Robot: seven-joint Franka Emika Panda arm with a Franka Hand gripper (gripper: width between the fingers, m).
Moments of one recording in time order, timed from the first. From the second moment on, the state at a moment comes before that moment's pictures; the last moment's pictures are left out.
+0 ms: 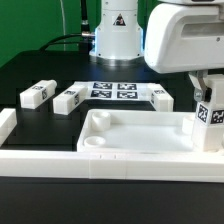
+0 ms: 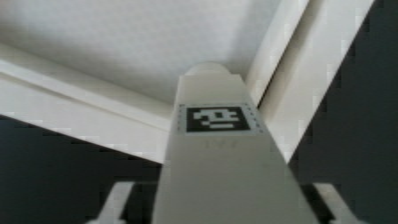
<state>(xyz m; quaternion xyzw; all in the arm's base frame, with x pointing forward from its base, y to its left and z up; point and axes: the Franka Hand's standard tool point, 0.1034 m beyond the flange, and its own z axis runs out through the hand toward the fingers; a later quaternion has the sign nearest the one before) 0.643 0.097 0.105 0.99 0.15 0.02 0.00</state>
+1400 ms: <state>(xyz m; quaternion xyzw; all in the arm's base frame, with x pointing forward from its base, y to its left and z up) 0.642 0.099 0.103 0.91 -0.42 0.00 -0.04</state>
